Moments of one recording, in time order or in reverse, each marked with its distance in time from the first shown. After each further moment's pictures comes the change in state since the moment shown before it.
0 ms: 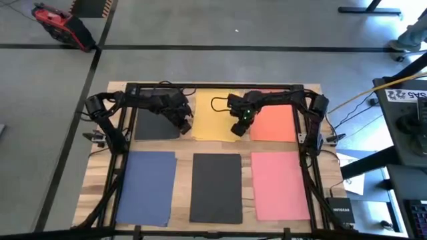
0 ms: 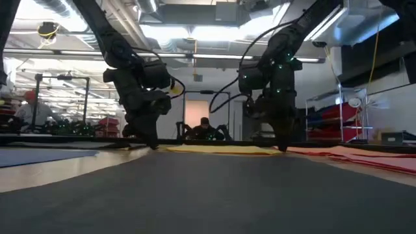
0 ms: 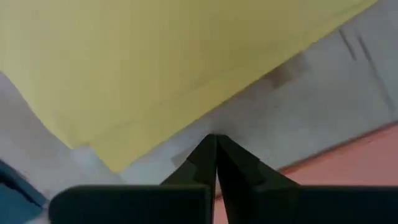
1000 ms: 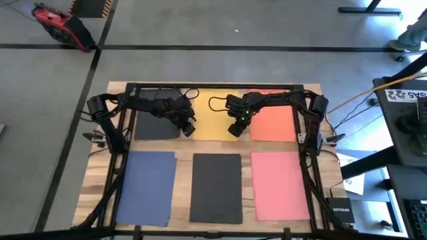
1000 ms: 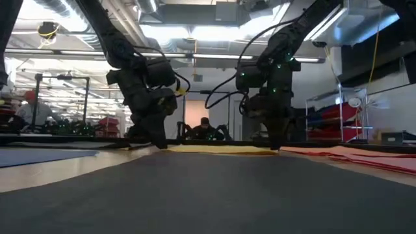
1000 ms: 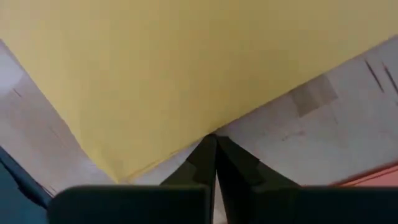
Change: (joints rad) left arm -0.058 0.008 0.005 0.057 0.027 -0.125; right arm 0.014 0.002 -0.001 0.058 -0.020 0.017
